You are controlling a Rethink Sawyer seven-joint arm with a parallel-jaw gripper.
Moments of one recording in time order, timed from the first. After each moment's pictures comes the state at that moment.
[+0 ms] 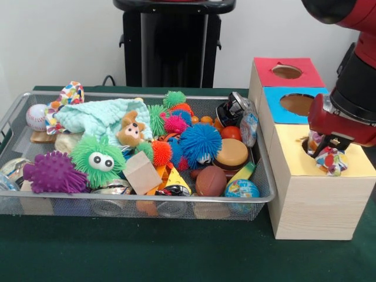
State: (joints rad) arm 0.22 -0.25 -0.26 0.93 0.04 0.97 2.04
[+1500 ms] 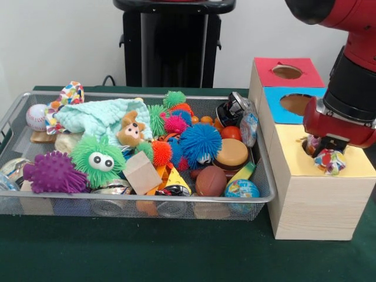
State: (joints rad) arm 0.22 -0.27 -0.26 1.02 0.08 0.84 2.04
